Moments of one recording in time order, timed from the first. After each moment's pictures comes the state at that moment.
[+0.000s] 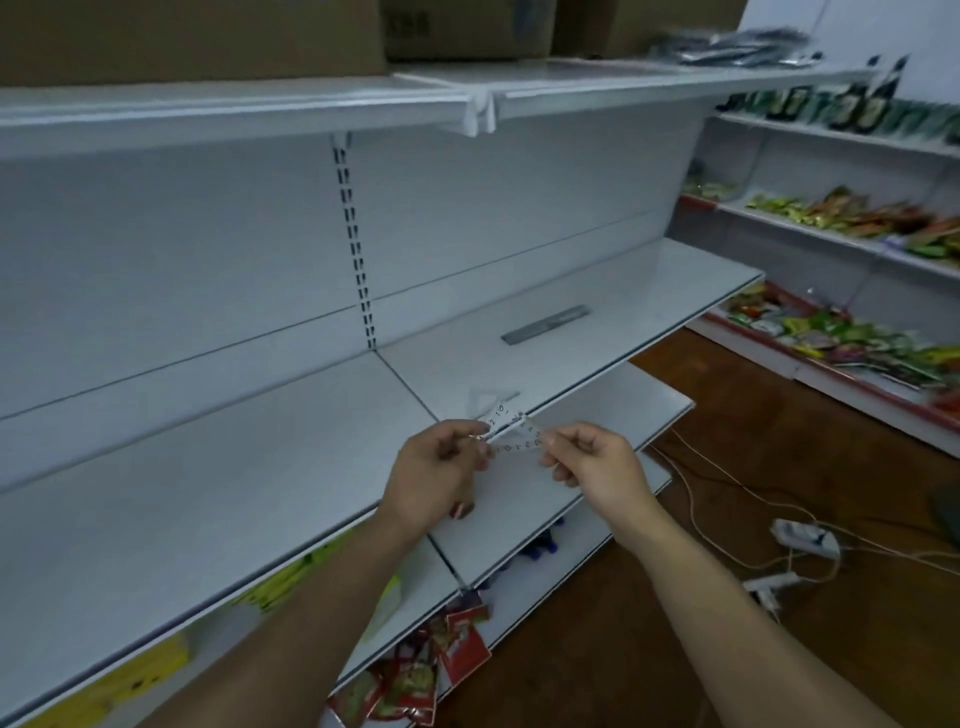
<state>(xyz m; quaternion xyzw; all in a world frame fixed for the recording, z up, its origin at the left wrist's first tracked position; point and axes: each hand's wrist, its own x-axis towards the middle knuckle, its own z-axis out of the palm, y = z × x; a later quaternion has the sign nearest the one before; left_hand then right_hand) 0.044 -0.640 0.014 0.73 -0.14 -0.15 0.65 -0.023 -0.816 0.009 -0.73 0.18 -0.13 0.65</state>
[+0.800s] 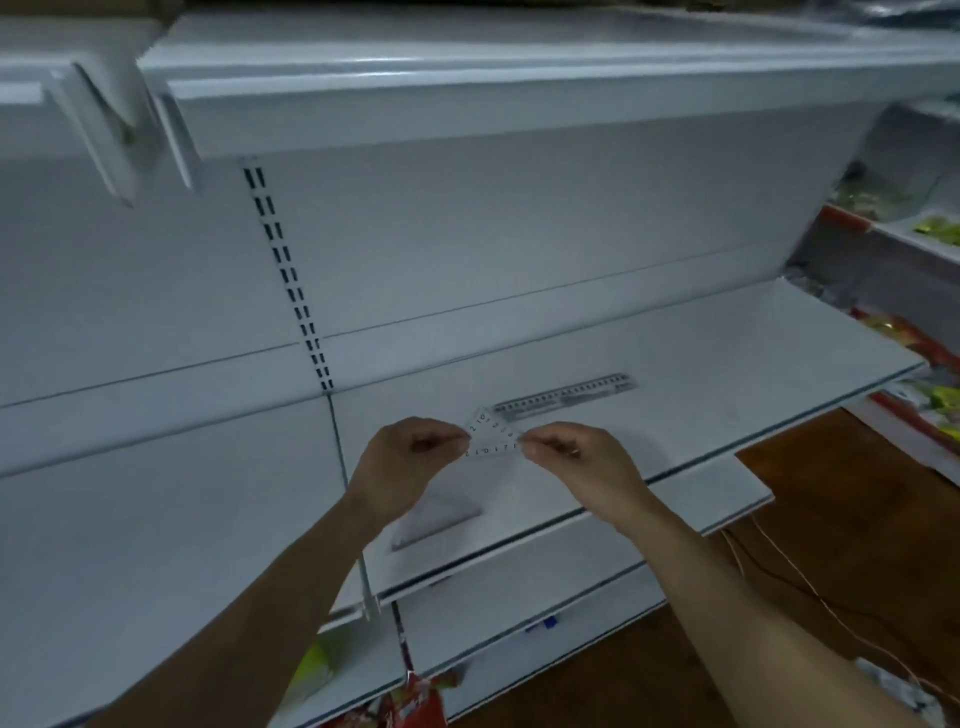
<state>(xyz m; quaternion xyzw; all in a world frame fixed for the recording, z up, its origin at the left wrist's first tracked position) 0.220 -0.766 -0.011 0.81 -0.05 -0.08 0.57 0.186 -0.984 -0.009 -0.84 0.04 0.02 0.55</state>
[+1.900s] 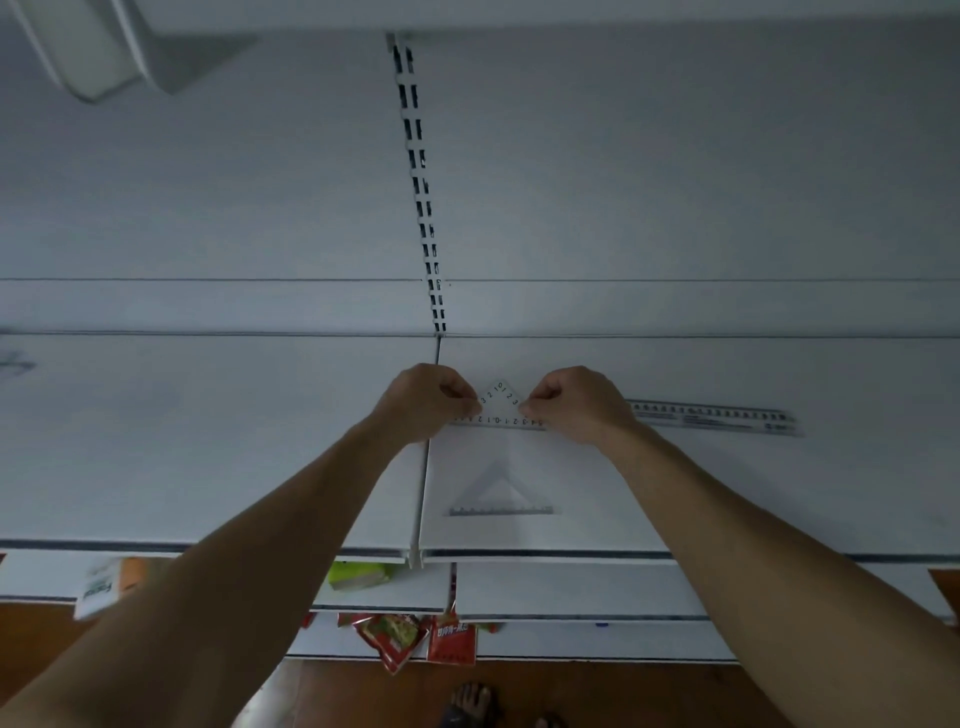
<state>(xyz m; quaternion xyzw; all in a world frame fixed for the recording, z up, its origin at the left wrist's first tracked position) 0.263 -0.715 -0.031 0.91 0.13 -0.09 0.39 0.309 -0.911 -0.032 -0.93 -0.11 0.16 0.30</state>
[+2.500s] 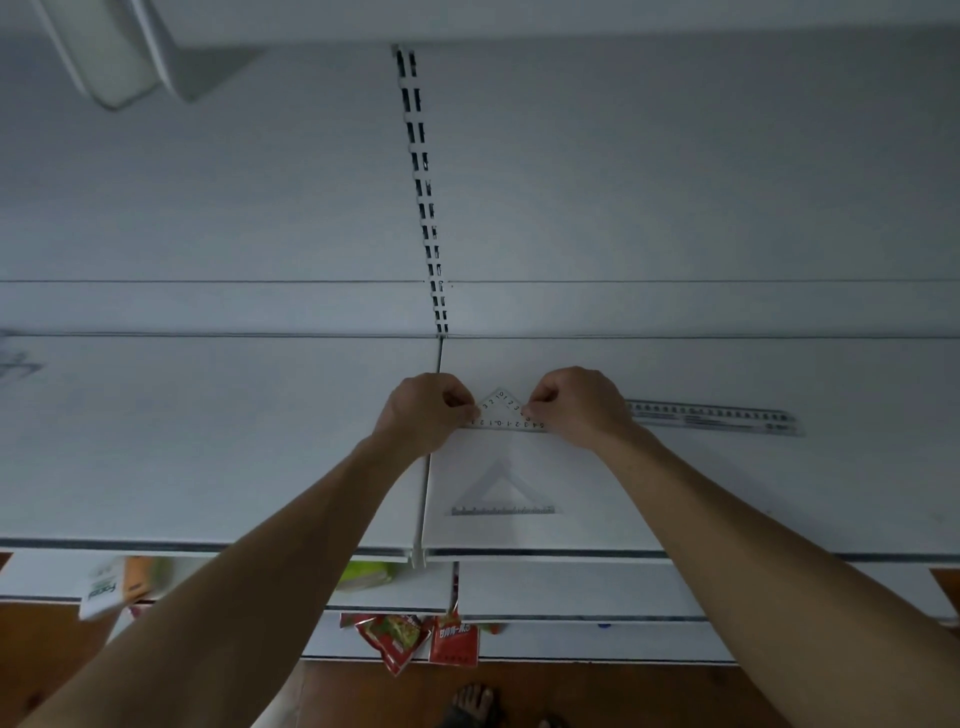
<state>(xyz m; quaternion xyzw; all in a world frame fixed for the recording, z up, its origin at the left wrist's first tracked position) 0.253 -0.718 -0.039 0.93 0.13 -0.05 0.35 0.309 -0.909 -0.037 -0.95 -0.11 0.12 0.27</state>
